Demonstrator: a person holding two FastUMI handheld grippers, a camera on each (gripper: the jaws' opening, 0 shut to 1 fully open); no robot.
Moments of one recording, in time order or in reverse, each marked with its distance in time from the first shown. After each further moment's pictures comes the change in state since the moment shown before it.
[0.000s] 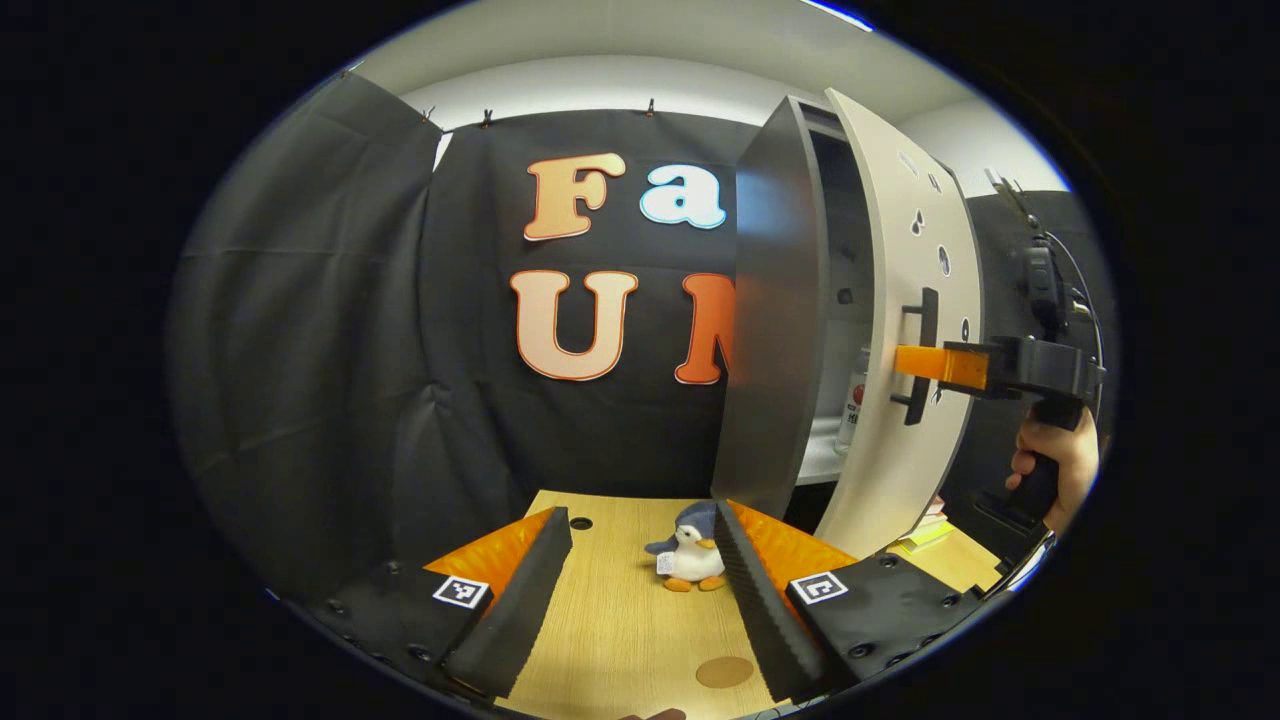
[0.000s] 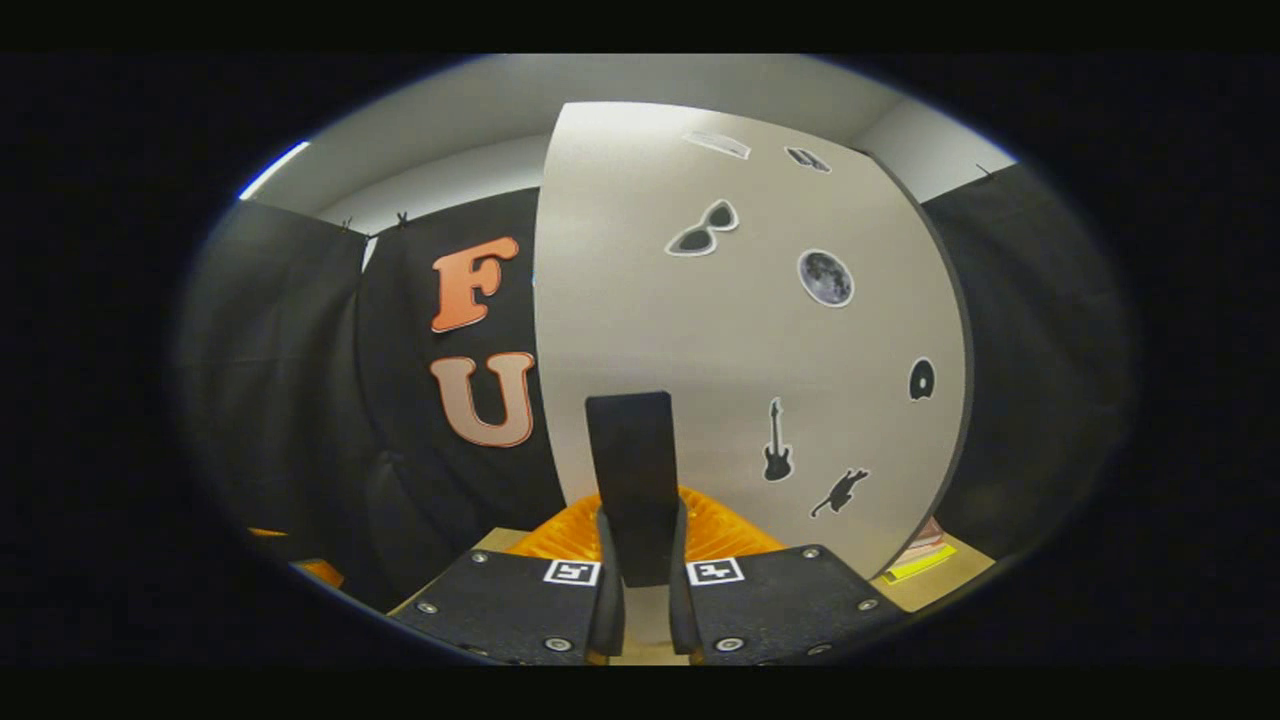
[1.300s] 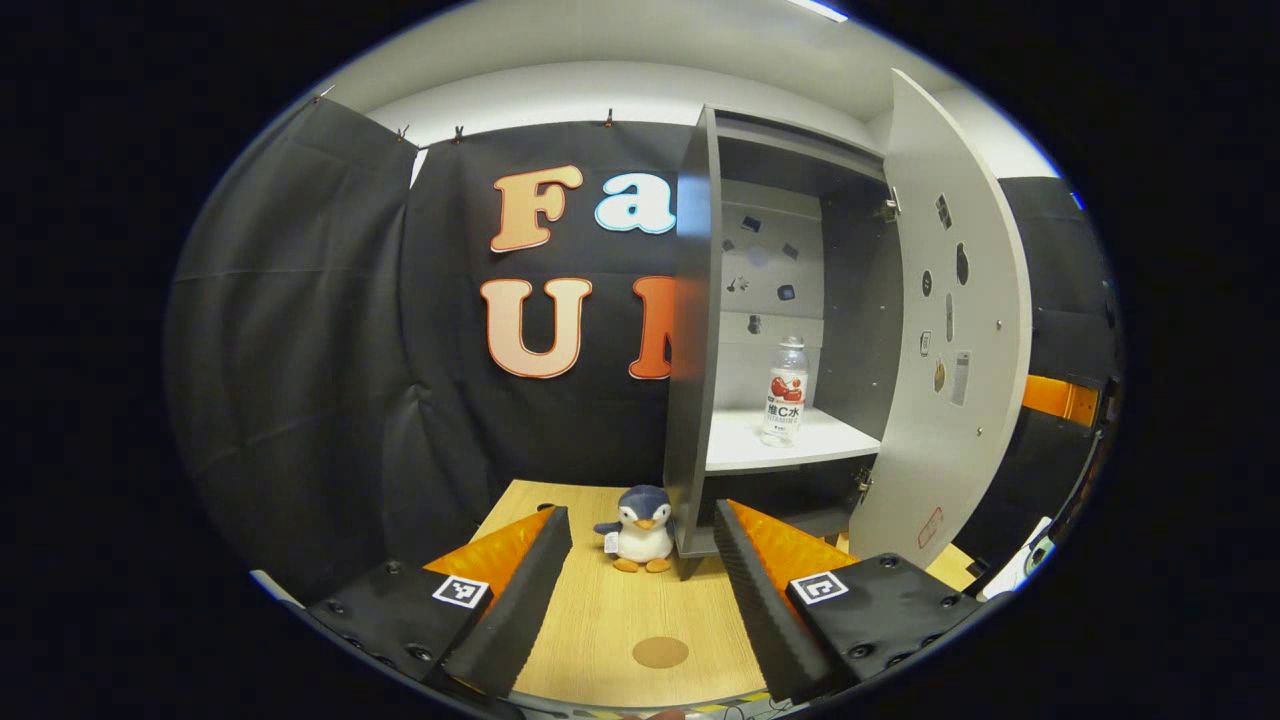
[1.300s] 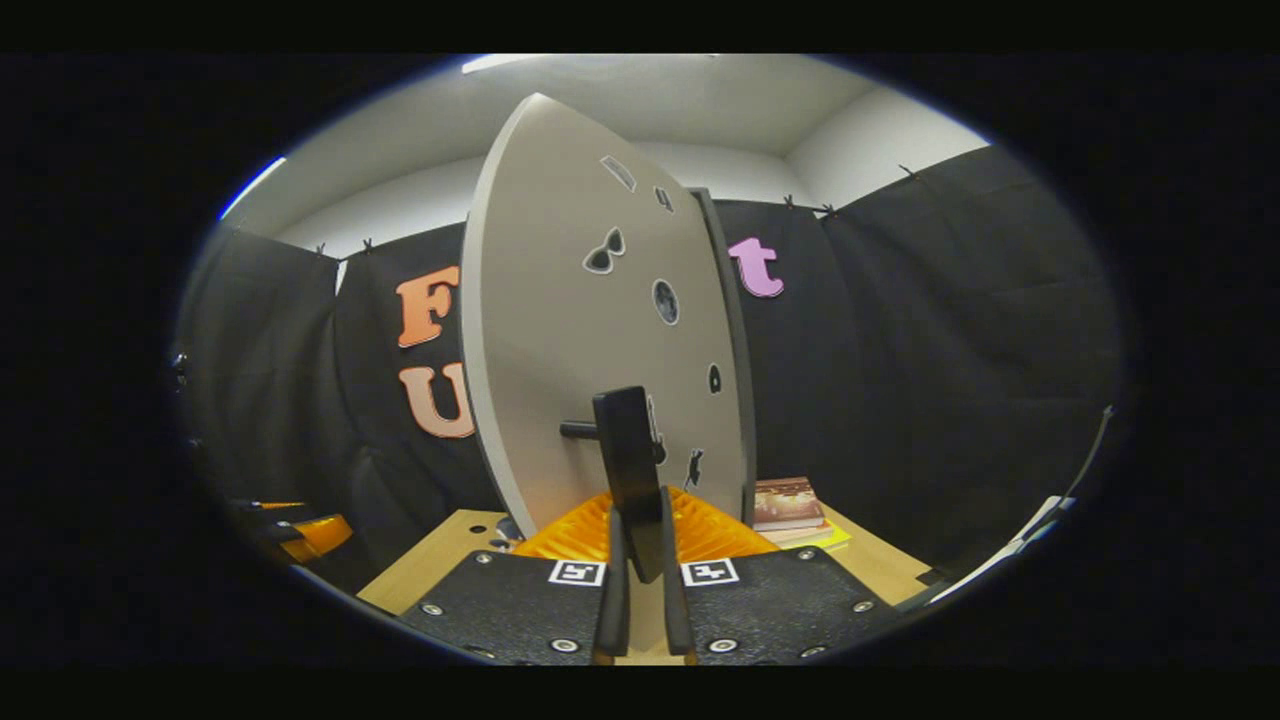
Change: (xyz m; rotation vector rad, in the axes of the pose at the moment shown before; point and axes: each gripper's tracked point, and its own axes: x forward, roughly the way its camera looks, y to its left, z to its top) left arm -0.065 -0.115 0.006 0.014 0.017 -0.036; right arm -0.190 -0.165 0.015 0.002 -0.004 -0.140
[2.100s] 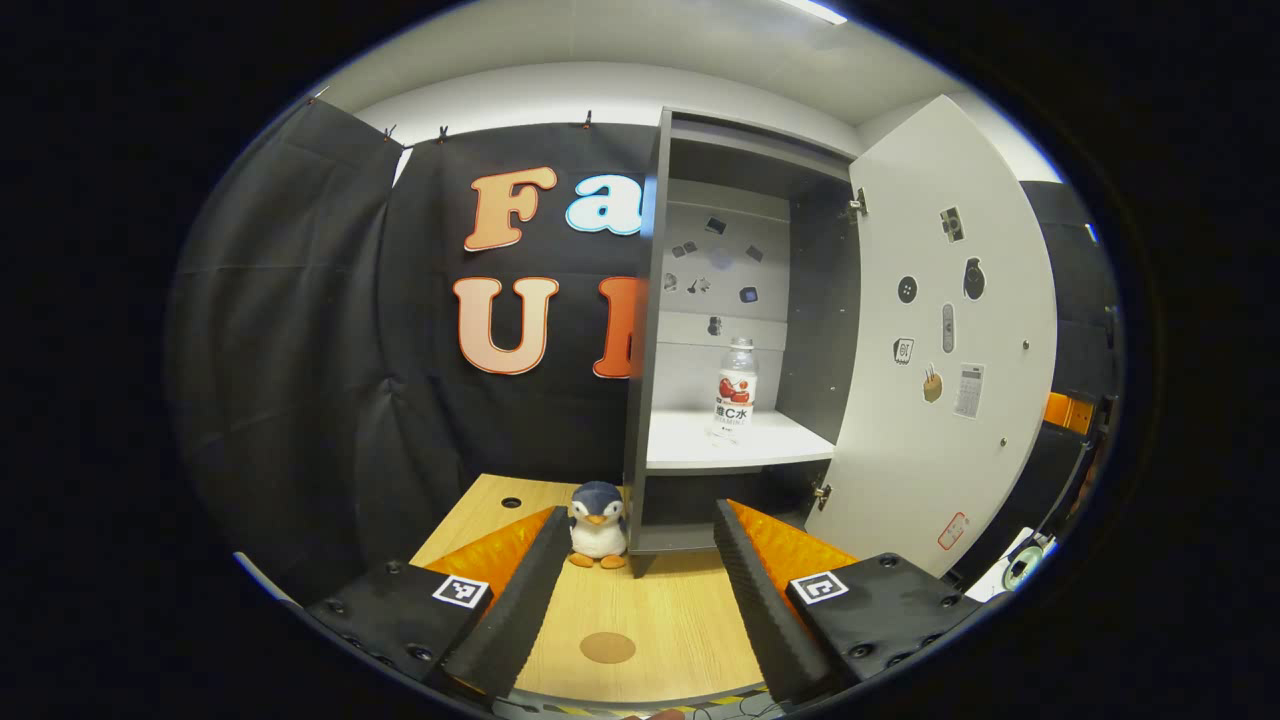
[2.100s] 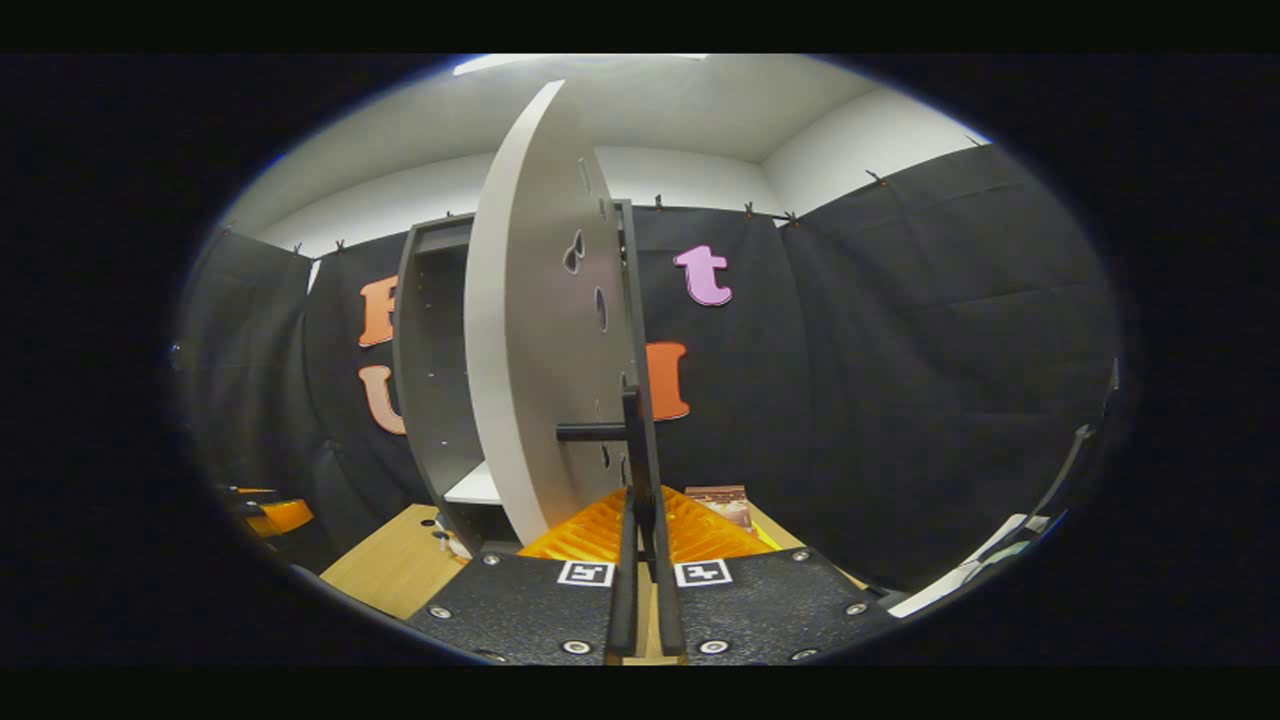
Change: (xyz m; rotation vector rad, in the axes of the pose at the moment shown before) left arm -0.015 -0.072 0.006 -0.030 -0.002 -0.044; right arm -0.026 -0.123 0.016 -0.013 -0.005 -0.057
